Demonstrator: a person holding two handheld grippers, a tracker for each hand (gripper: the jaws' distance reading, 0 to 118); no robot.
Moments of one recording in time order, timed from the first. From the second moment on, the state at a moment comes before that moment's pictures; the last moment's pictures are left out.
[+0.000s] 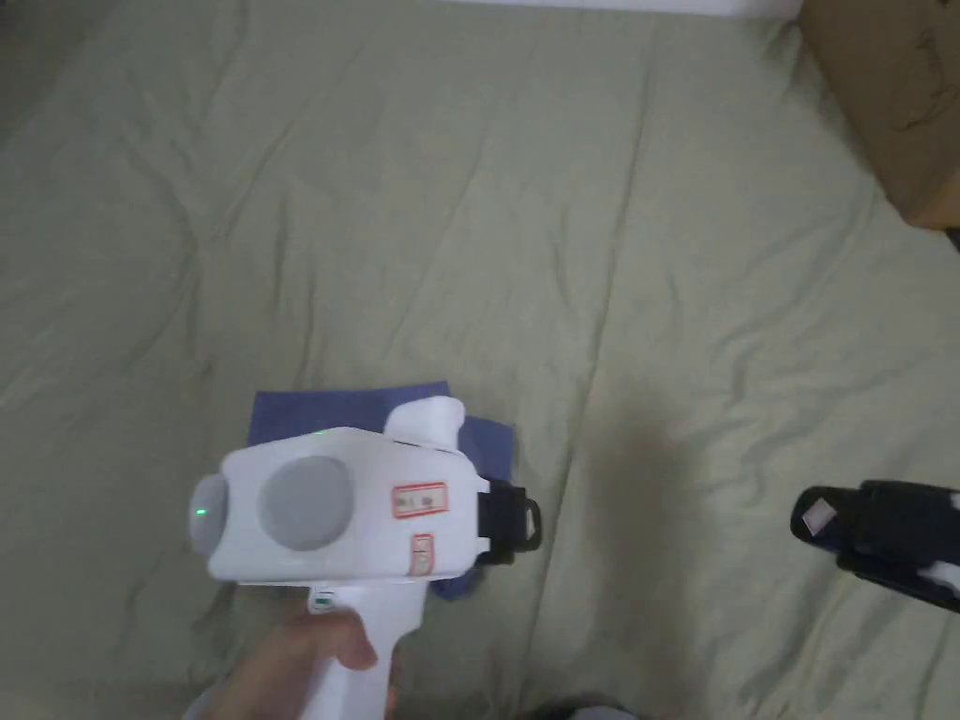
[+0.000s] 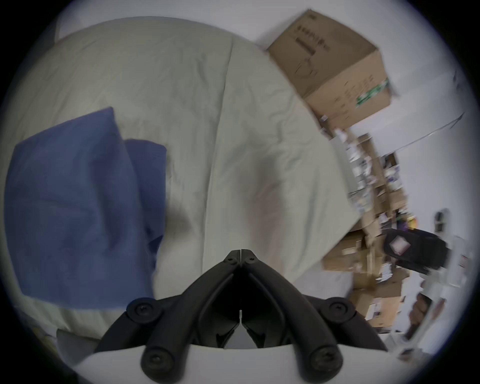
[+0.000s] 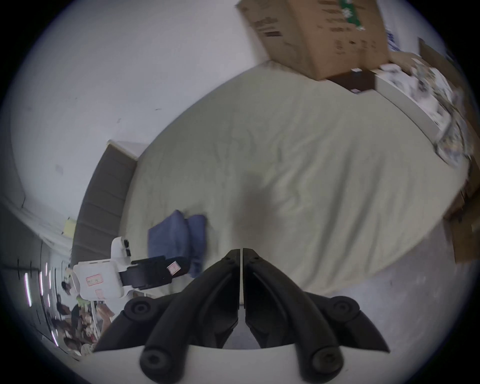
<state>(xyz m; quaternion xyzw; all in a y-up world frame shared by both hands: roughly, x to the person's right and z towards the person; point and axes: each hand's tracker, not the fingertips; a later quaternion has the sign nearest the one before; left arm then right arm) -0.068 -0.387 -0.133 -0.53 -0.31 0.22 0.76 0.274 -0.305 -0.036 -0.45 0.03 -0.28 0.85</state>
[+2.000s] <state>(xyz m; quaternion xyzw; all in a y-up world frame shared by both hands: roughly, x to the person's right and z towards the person) -0.266 -0.437 -0.278 -0.64 -0.18 0.29 0.69 0.155 -0.383 -0.148 -0.46 0.15 -0.34 0.81</state>
